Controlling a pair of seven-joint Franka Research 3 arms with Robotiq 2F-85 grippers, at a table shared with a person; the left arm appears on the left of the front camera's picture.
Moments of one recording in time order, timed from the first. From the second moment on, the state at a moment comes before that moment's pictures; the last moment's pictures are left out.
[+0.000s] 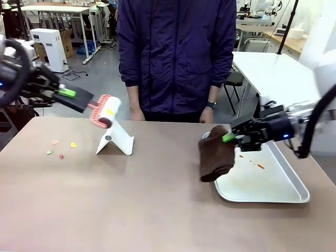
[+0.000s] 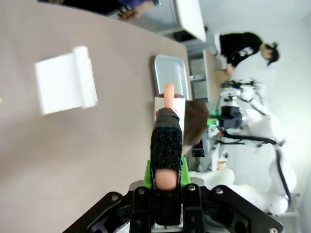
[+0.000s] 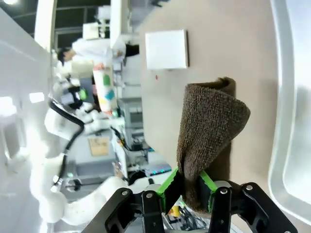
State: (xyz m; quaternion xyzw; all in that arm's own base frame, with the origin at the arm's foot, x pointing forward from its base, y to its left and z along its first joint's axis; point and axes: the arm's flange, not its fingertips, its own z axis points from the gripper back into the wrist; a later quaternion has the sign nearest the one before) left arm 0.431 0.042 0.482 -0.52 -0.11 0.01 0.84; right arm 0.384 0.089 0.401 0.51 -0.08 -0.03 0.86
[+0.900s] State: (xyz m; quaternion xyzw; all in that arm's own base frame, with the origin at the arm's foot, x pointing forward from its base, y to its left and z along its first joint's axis) left arm 0.358 0.257 0.375 -0.62 -0.11 0.09 0.77; right arm 0.333 -0.127 0.382 0.64 -0.12 -0.11 0.75
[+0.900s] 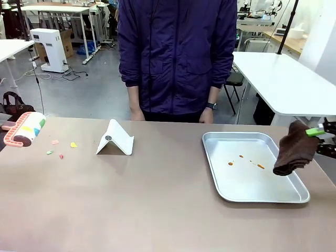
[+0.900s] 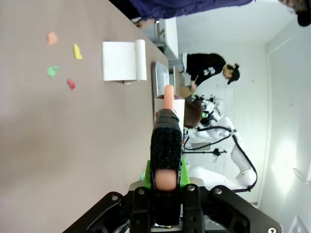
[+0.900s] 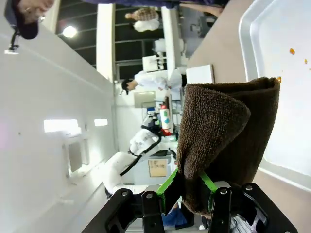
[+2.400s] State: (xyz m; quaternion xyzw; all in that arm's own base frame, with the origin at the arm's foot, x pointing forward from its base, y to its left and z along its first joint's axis) left arm 0.360 0.258 0.370 -0.62 -0.11 0.09 0.77; right arm 0.333 -0.127 0.374 0.64 -0.12 -0.10 0.75
